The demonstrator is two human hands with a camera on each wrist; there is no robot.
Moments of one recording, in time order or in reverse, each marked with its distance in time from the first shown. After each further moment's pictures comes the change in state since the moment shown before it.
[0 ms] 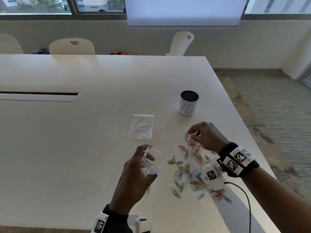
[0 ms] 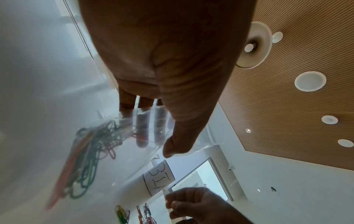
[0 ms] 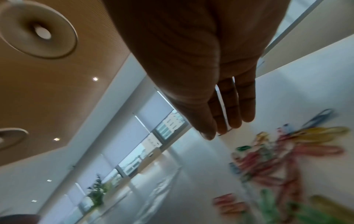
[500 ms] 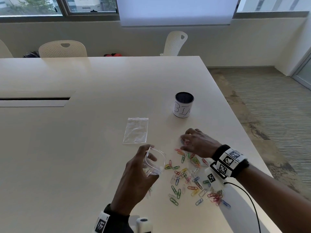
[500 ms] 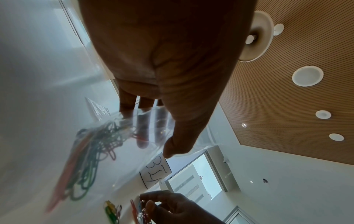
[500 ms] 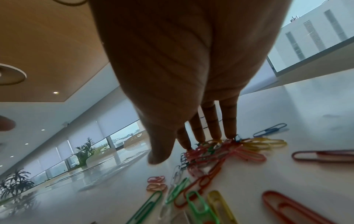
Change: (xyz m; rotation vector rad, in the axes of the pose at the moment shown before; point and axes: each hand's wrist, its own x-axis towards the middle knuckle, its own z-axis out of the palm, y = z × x) left_hand 0.026 0.003 0.012 0.006 -0.055 0.034; right_hand 0.019 0.030 0.024 -0.274 -0.291 -0.013
